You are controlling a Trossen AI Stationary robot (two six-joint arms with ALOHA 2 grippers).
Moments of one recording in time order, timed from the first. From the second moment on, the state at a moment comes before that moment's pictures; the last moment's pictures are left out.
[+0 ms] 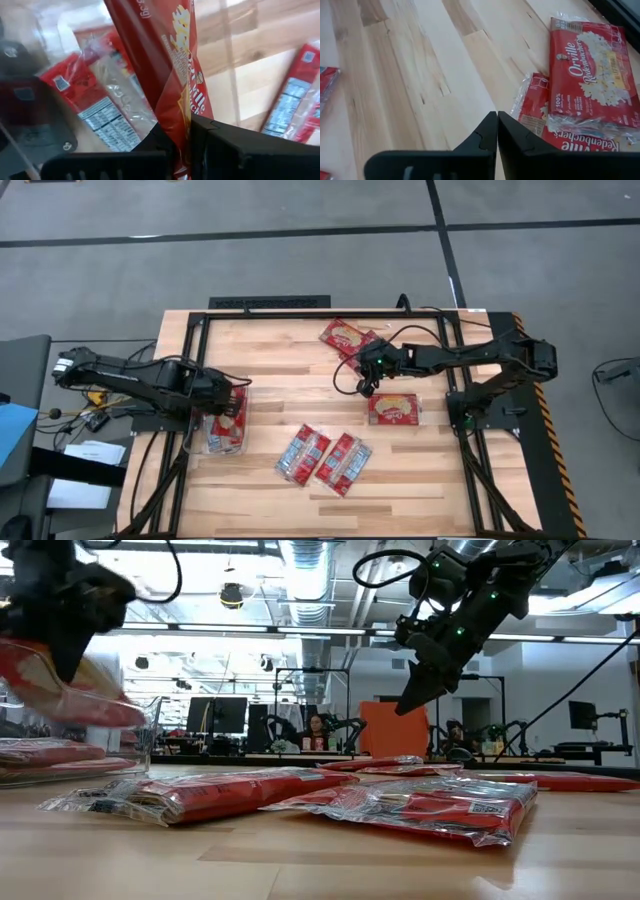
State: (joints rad) left arm -0.14 0.85 0.70 -1.03 -0.06 -1.44; right arm -0.24 1.42 0.78 -0.15 0.13 0.16
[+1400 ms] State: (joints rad) left arm -0.14 1.06 0.74 -1.06 -0.06 -1.42; right arm -0.24 1.42 0.78 -0.18 0.13 0.10
